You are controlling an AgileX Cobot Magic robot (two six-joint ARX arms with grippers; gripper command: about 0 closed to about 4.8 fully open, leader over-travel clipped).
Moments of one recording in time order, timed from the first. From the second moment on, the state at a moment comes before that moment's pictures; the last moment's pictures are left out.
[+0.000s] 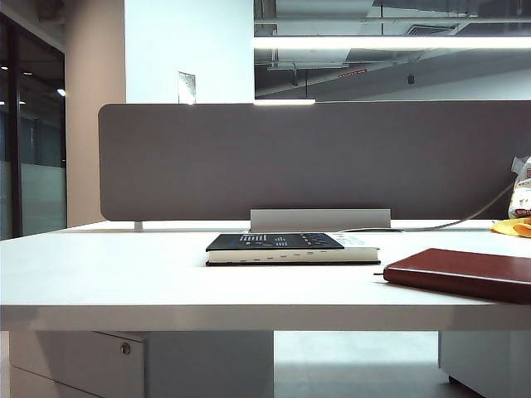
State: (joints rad) left arm -0.20 0.01 0.01 -0.16 0.08 -0.24; right arm 0.02 0.30 0.01 -0.11 0.09 0.63
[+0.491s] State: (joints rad) left arm -0.20 0.01 0.01 -0.16 0.08 -0.24; right arm 0.02 0.30 0.01 -0.12 0.03 0.99
